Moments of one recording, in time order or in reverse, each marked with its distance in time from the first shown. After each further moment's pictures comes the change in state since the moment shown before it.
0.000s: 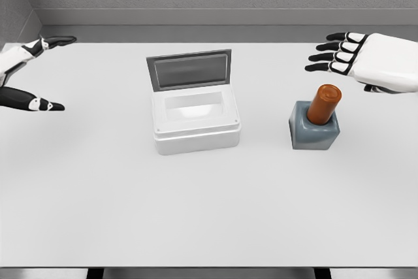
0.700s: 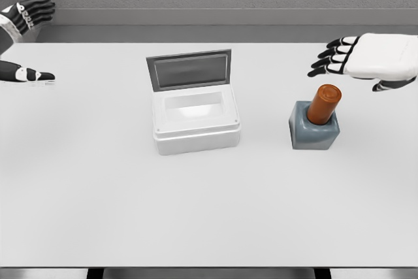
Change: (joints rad) left arm -0.077 -0.022 0.007 0.025 0.248 0.288 0.000; right arm -0.199 0.105 0.075 0.084 -0.123 -0.001 0.436
